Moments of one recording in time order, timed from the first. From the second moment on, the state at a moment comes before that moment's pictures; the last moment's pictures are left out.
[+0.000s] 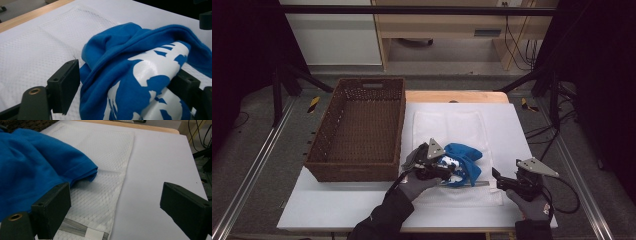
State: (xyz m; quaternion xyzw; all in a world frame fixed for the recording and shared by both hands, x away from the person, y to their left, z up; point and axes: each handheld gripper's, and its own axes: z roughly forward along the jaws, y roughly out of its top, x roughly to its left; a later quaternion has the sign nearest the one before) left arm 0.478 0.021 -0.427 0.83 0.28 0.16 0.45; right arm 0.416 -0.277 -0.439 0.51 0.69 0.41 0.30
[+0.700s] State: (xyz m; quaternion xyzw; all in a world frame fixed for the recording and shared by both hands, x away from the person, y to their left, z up) left arm 0.475 -0.012 -0.421 0.84 0.27 0.14 0.45; right arm 0.415 -0.267 -0.433 0.50 0.70 0.43 0.29
